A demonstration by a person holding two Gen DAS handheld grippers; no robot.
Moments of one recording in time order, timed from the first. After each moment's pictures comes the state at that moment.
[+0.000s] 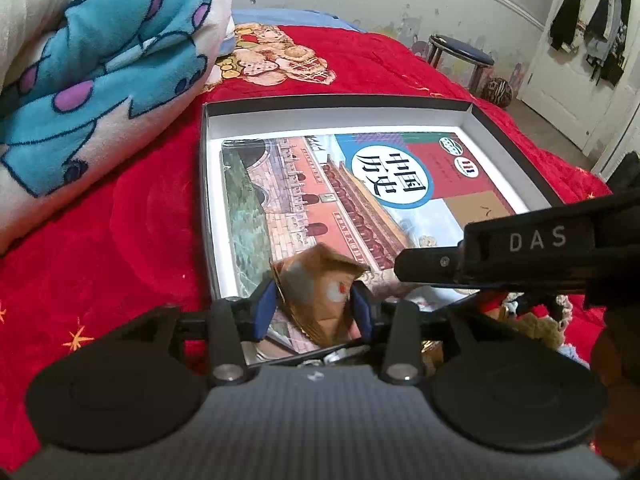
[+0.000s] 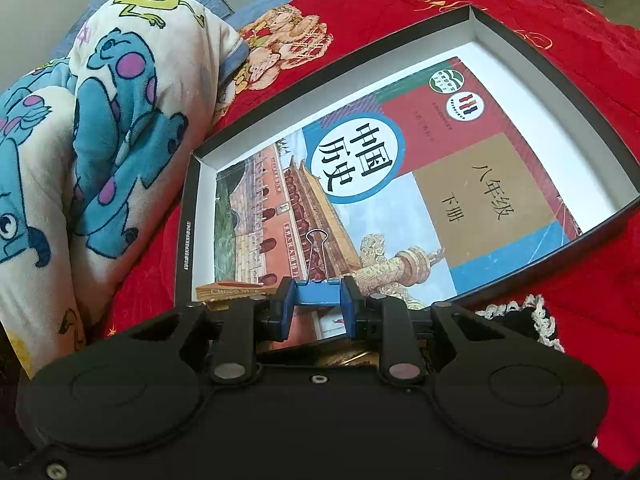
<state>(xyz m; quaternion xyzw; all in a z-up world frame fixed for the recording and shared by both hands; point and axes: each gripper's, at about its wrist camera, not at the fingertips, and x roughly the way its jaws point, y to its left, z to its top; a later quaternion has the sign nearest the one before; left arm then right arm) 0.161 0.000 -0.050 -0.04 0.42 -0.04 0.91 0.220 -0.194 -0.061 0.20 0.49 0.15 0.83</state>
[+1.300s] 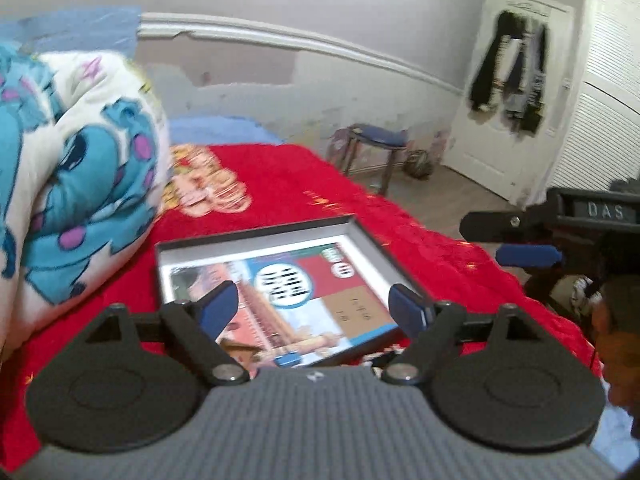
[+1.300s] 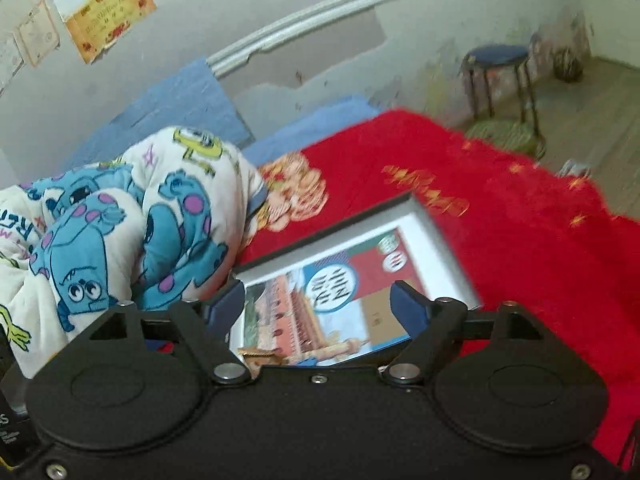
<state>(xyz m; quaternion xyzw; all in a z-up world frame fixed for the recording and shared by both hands) 0.086 -0.019 0.081 -0.05 0.28 -0.15 0.95 0.113 -0.291 0.098 0.19 0.32 0.11 0.92</state>
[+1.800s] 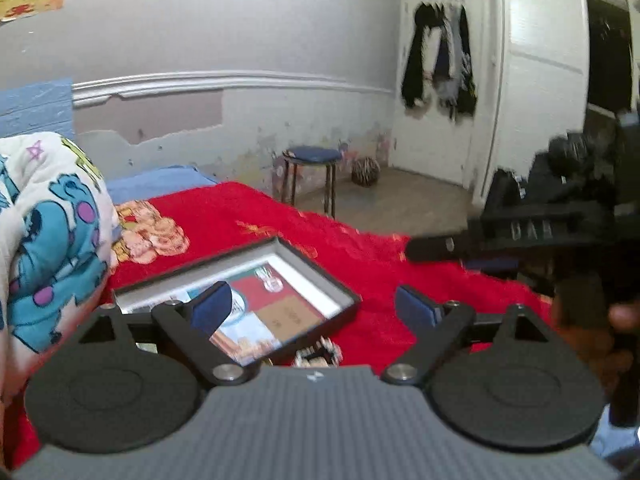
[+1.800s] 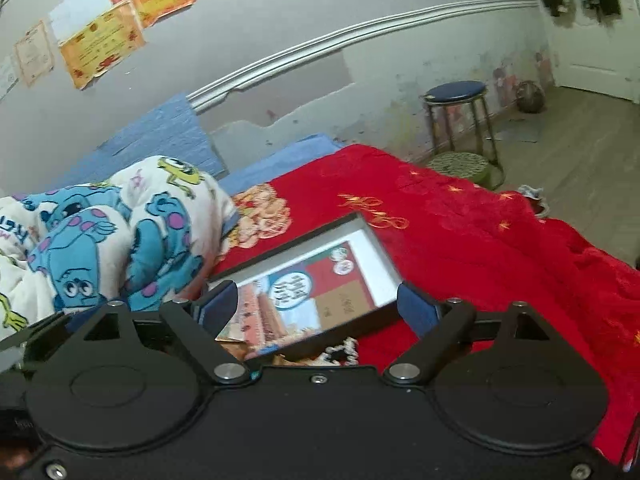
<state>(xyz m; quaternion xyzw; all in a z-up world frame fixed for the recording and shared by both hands) 0.015 -0.078 0.098 0.03 0.23 -0.22 0.95 0.022 -0.325 0.100 0.19 0.28 0.06 0.94</state>
